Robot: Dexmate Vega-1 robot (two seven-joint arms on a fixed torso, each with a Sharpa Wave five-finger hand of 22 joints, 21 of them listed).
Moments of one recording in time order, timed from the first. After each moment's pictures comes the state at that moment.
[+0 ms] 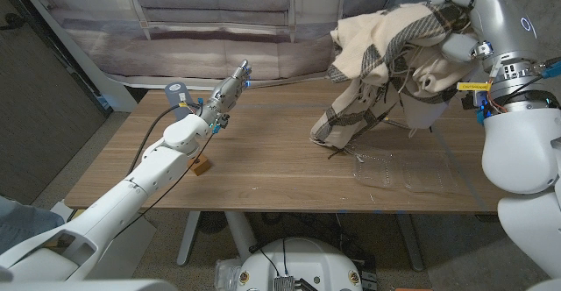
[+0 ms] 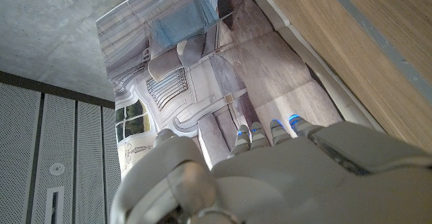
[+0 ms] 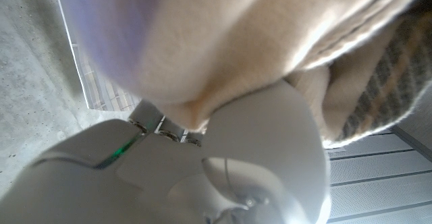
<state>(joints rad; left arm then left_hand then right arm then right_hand) 0.83 0.66 0.39 -1.56 -0.57 -0.18 -0.07 0.38 0.11 -0.16 0.08 0.36 -0.09 0.05 0.20 0.18 -0.11 0.05 0.20 0.18 -0.15 0.08 0.19 0.18 -0.17 0.04 0.20 0.18 -1.56 -0.50 0.20 -2.71 -0.75 -0.31 -0.19 1.24 0.04 0.27 -0.15 0.18 0.83 -0.20 0.58 0.52 0.81 -0.16 0.26 0.81 0.98 -0.08 0.46 0.86 0.96 -0.11 1.39 0.19</state>
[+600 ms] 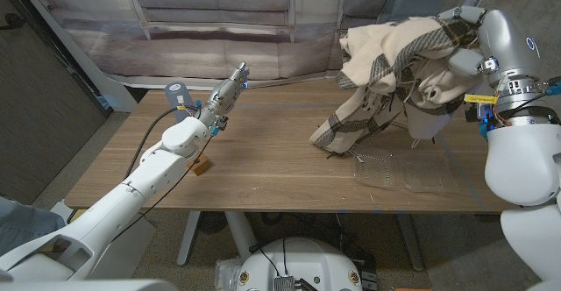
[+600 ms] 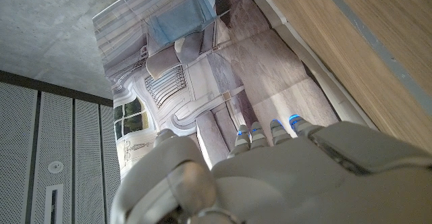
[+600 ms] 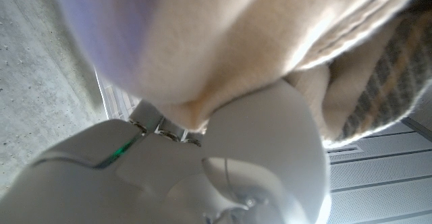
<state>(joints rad) 0.86 0.67 0.38 -1.58 -0.57 -0.18 -0.04 0.39 0.11 -0.16 0.08 0.36 -0.09 0.05 0.20 0.18 -0.11 0.05 0.20 0.18 -0.15 0.08 0.19 0.18 -0.17 0.04 0.20 0.18 -1.61 -0.43 0.23 -2.67 -0.70 -0.23 -0.23 1.24 0.04 0.27 -0.15 0.17 0.83 -0.20 0.57 0.52 0.81 -0.17 0.25 0.82 0.98 -0.08 0.46 0.86 0.96 -0.11 1.39 0.19</state>
